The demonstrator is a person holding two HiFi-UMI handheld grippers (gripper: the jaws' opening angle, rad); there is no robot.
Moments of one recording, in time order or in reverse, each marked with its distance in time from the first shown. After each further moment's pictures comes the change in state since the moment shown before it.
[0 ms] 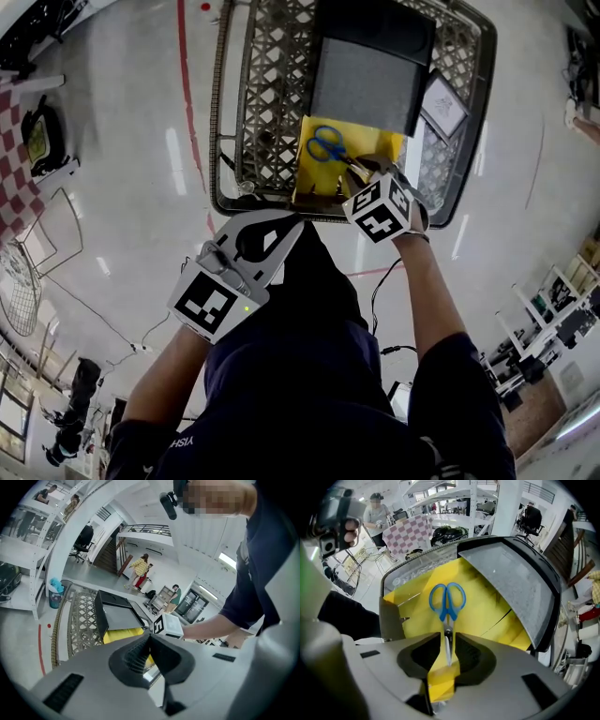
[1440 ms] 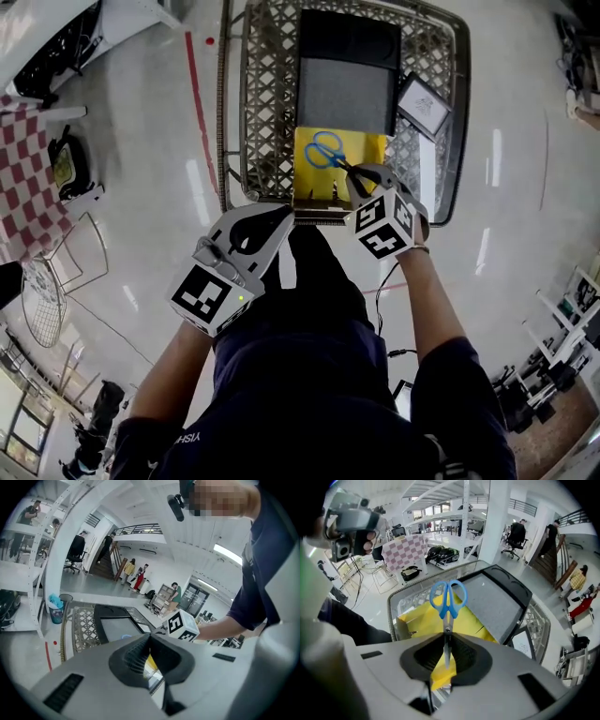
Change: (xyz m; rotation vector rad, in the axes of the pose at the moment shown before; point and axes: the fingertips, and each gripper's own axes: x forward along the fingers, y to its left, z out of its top) left arm -0.012 -0.021 0.032 0.131 0.005 0.054; right arm -0.071 0.003 0.014 0.048 -0.204 -0.096
